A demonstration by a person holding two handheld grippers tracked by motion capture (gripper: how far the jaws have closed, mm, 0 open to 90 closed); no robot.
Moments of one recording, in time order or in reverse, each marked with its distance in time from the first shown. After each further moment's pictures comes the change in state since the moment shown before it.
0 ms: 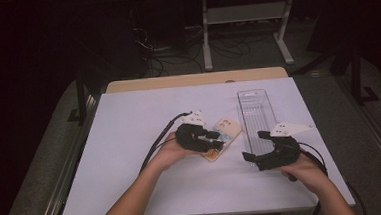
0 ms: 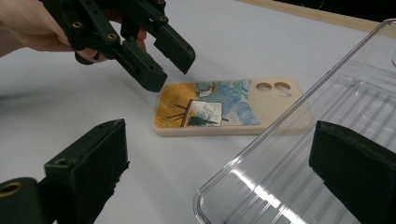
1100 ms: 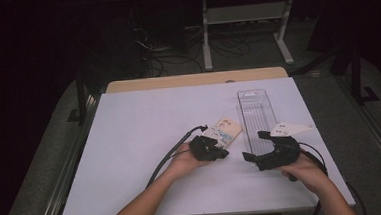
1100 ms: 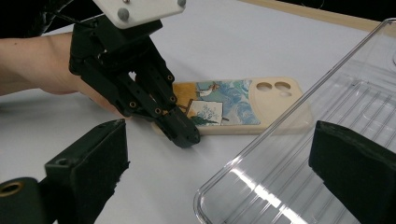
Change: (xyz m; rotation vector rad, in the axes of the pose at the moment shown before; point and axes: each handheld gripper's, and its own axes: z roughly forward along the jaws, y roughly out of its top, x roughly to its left) left arm -0.011 -0.024 0.052 0.175 0.053 0.017; right arm 0.000 0.000 0.000 0.003 0.002 0.003
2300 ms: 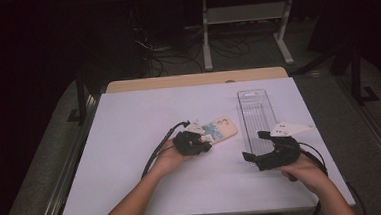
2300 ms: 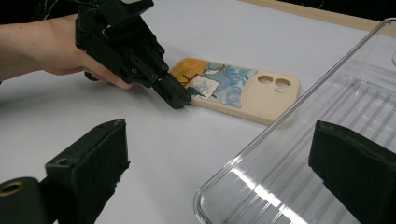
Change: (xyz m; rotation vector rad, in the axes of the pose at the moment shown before) left arm 0.027 -0.020 -0.034 -0.006 0.099 -0.072; right arm 0.000 0.000 0.000 -0.002 -0.002 -0.003
